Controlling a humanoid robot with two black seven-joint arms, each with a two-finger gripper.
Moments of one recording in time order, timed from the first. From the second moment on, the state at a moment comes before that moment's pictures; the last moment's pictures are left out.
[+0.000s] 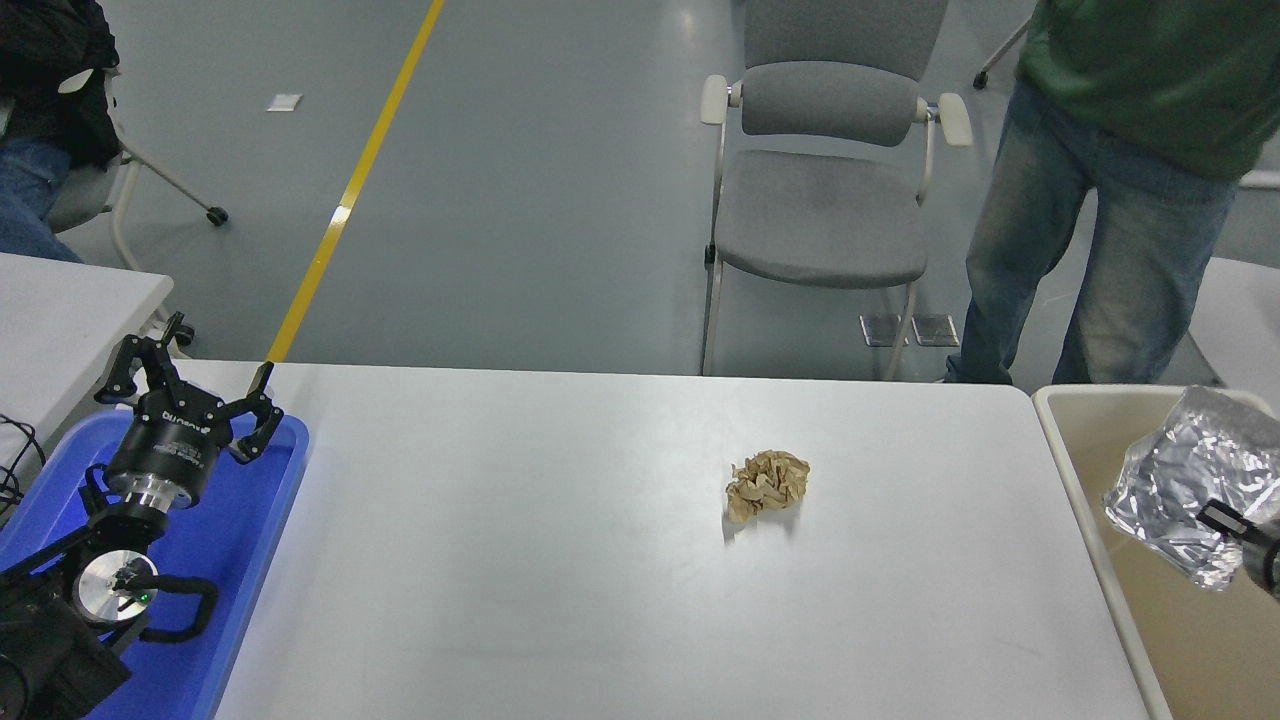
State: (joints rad) left arm -0.56 0.46 -0.57 -0.39 -0.23 -0.70 -0.60; right arm 0.62 -0.48 0.06 0.24 -0.83 -0.13 0.04
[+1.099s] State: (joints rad) left arm -0.56 0.46 -0.57 -0.39 -0.23 -0.70 -0.60; right arm 0.59 -0.54 0.21 0.64 -0.66 -0.30 0.00
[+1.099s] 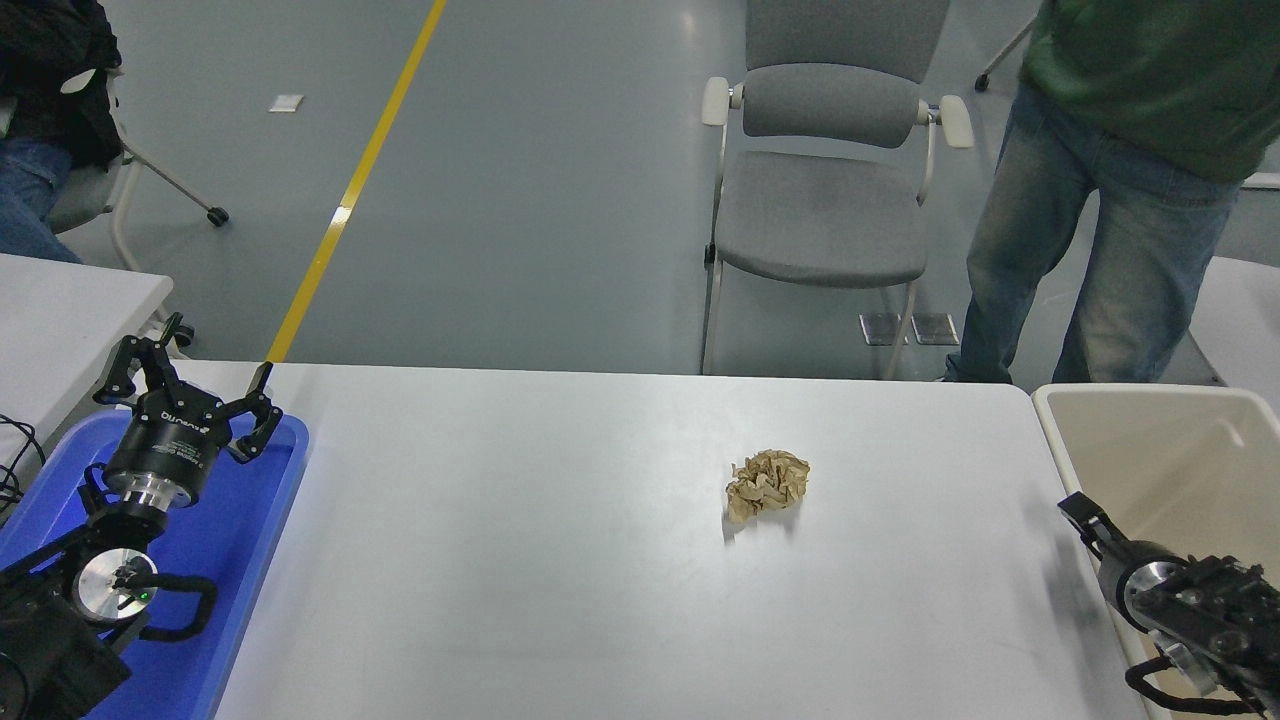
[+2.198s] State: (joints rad) left arm -0.56 0.46 -0.57 -0.39 -0.23 -0.70 -0.60; right arm 0.57 -0.64 0.63 1.30 -0.42 -0.36 0.01
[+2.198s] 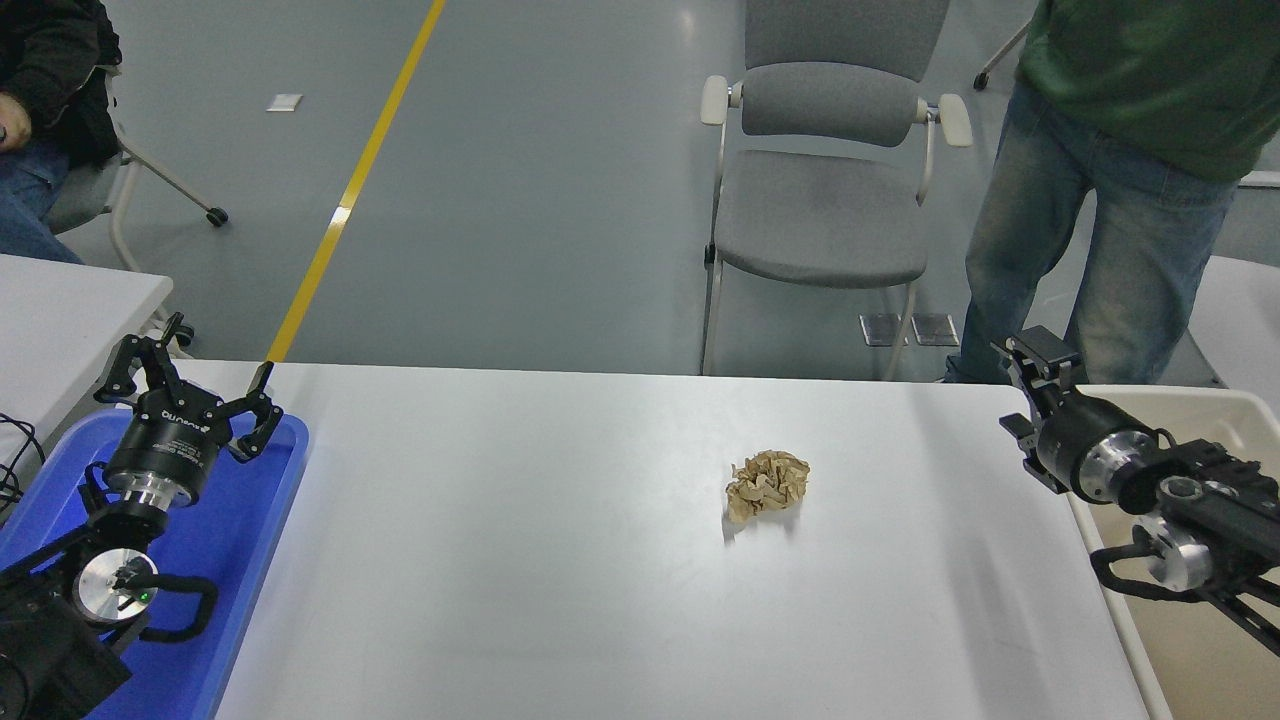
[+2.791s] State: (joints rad) left arm -0.56 0.46 -0.57 -0.39 -0.23 -0.70 -0.60; right arm 0.51 -0.24 0.93 1.13 -0.27 -0.35 0.12
